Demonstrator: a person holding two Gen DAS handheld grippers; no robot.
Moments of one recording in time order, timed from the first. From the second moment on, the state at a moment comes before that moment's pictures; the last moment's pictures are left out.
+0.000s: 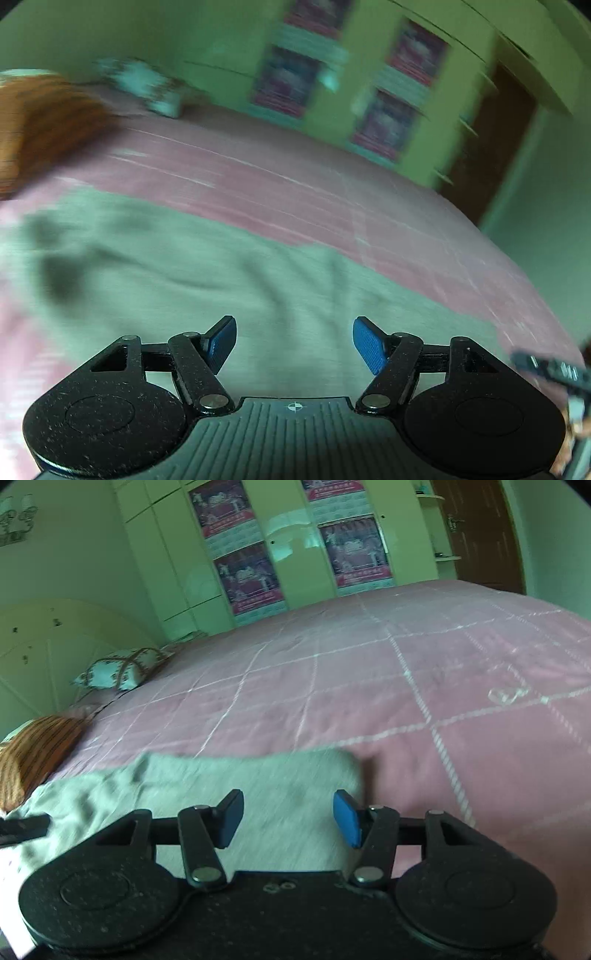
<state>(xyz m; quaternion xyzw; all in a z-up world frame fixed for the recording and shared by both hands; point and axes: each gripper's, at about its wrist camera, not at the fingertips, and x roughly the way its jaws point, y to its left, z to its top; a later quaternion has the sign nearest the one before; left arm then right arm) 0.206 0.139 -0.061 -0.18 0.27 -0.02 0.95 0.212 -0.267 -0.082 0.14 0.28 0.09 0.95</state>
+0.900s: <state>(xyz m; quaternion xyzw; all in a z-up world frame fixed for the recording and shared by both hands) 0.232 0.336 -0.188 -0.48 0.23 -0.01 0.84 0.211 -0.194 -0.062 0.12 0.30 0.16 0.93</state>
